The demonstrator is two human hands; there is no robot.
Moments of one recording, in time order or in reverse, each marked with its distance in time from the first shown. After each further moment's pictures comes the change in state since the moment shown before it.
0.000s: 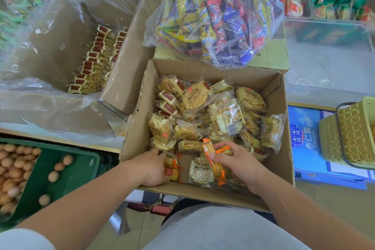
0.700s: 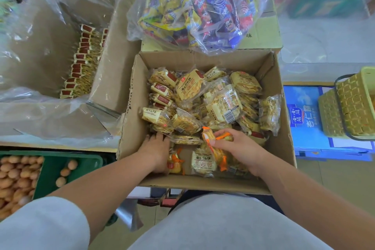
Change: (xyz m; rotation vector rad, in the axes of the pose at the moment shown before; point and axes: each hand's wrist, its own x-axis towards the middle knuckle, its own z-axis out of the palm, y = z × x) left_hand 0.046 0.003 0.003 0.253 0.138 -0.087; right_hand 0.012 0.012 -0.006 0.031 0.031 0.026
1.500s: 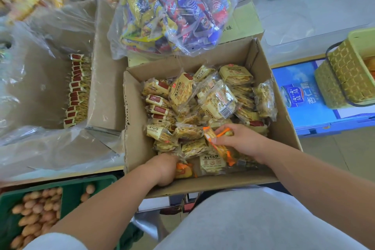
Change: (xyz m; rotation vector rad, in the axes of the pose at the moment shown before) left_hand -0.015 0.001 -0.007 0.026 -0.143 0.175; right_hand 0.012 0.012 -0.002 -0.011 -0.011 -0.001
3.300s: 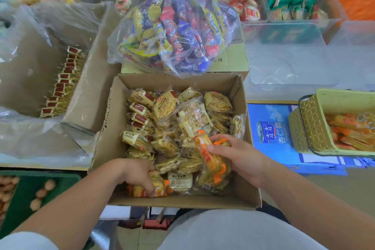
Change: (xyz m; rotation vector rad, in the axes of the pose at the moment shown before) left_hand -0.005 0.006 -0.029 -0.516 -0.183 -0.021; right_hand -0.060 -0.044 -0.060 0.182 -0.146 -0.056
